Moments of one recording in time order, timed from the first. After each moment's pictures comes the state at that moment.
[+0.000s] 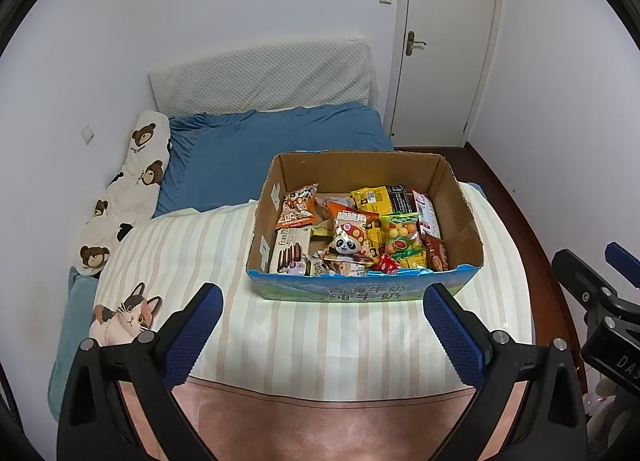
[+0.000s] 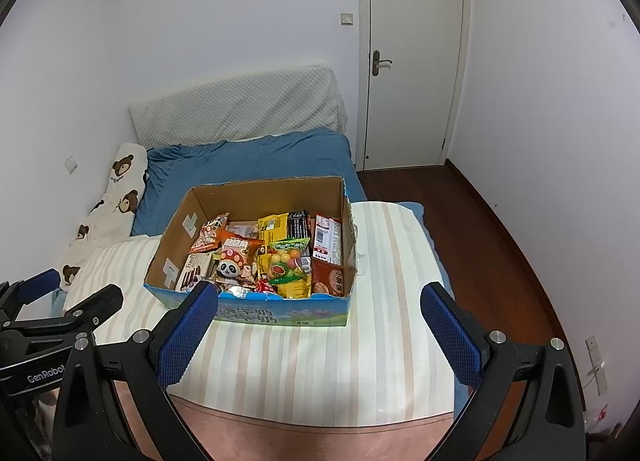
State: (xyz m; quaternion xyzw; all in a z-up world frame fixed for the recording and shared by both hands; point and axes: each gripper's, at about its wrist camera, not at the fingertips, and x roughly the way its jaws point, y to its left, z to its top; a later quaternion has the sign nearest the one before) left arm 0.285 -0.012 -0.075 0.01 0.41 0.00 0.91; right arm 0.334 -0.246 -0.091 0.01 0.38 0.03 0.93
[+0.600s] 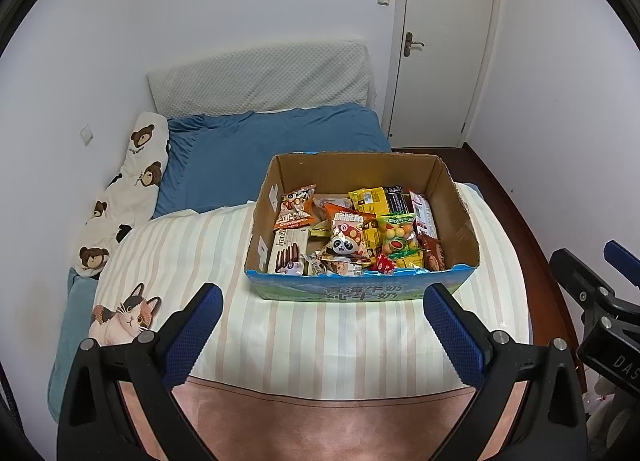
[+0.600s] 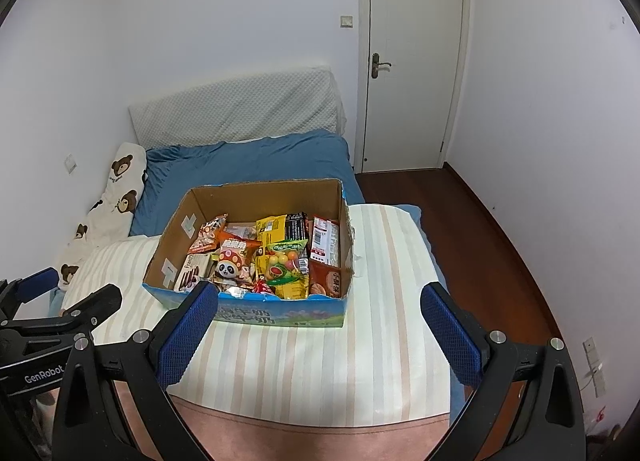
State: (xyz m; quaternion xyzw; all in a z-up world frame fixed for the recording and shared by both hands) left arm 0.285 -0.014 -0.072 0.01 0.41 0.00 0.91; right arm 0.330 -0.248 -0.088 0.01 0.37 0.02 0.93
